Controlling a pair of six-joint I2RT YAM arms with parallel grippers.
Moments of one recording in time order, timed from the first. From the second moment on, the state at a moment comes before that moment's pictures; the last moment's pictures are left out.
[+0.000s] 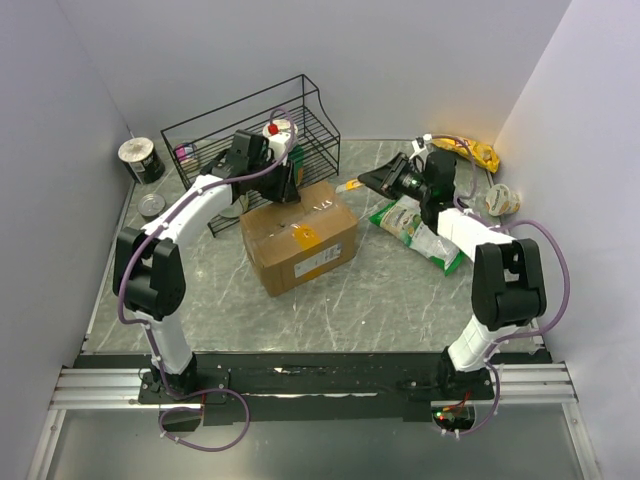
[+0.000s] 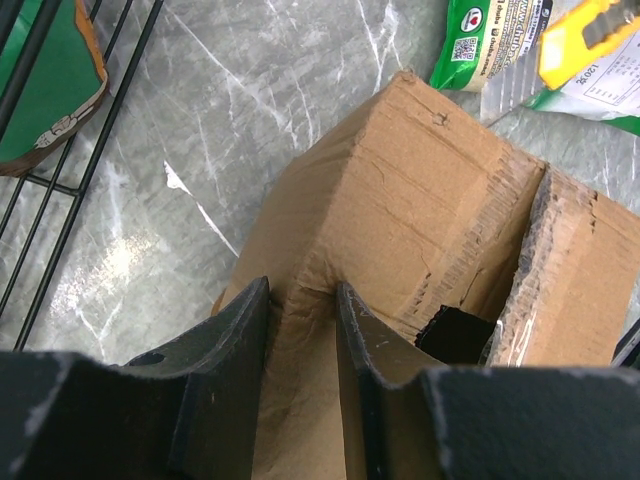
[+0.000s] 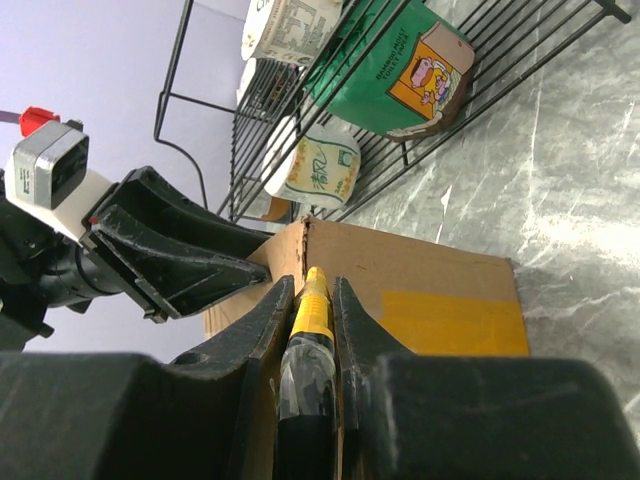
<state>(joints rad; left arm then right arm) -0.38 1.83 1.58 -0.47 0.43 -0.07 0.13 1.68 1.08 0.37 -0.66 0.93</state>
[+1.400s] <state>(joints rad) -0.41 1.84 1.59 -0.47 0.38 -0.10 0.13 1.33 0.89 0.12 -0.53 0.90</state>
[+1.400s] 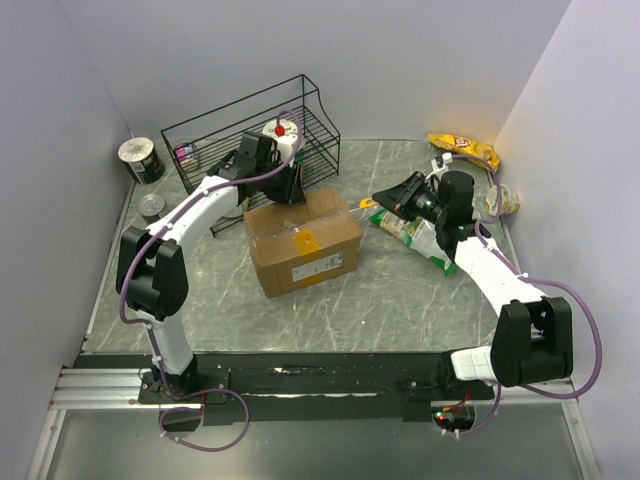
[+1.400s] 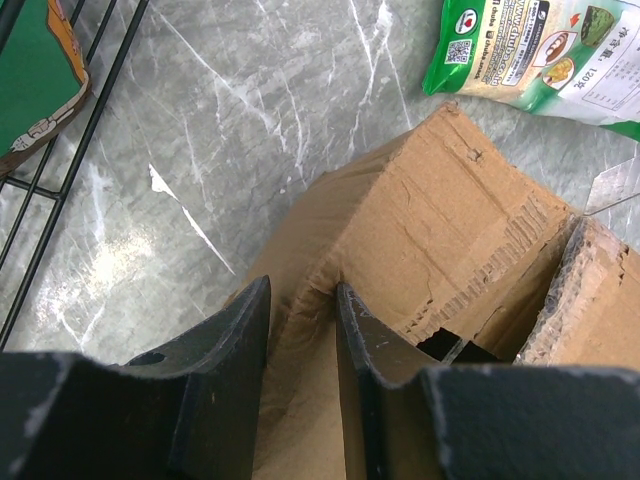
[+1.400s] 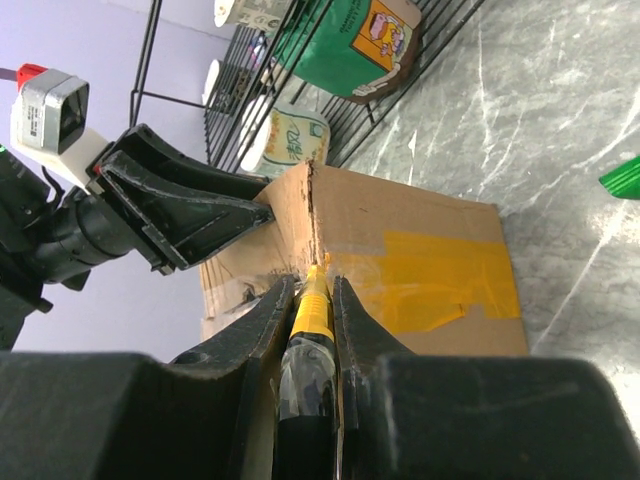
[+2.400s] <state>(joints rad) -0.41 1.85 1.60 -0.46 0.37 -0.10 0.04 1.19 0.84 -0.07 -0.67 0.76</state>
